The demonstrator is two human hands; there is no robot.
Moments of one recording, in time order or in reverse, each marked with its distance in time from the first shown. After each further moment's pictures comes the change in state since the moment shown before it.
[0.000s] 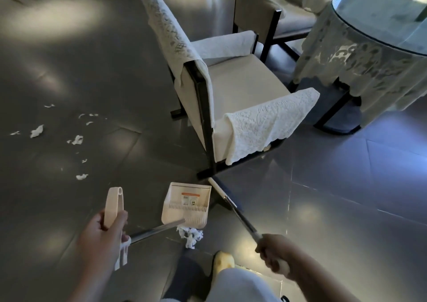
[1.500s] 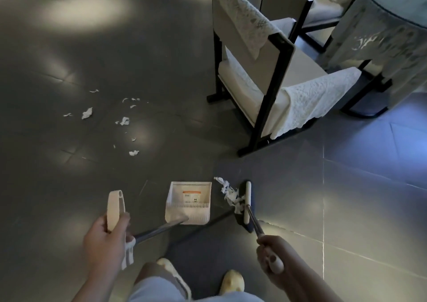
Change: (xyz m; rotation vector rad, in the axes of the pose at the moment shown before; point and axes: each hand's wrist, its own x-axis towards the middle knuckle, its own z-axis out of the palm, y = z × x) left_hand 0.072 -0.168 -0.296 -0.052 0.011 -0.006; right_hand -0.125 0.110 0.327 0.683 -0.126 0.094
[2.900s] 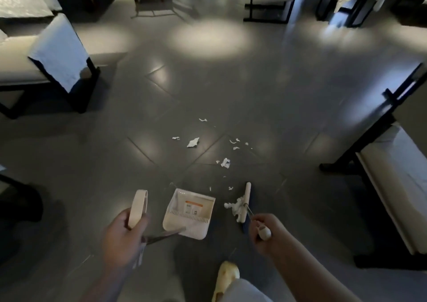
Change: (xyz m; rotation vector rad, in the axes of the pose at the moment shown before) left_hand 0.471 0.053 -0.239 -0.022 0.258 -0.066; right_hand 0.153 -0.063 0.652 -0.134 -0.174 0.123
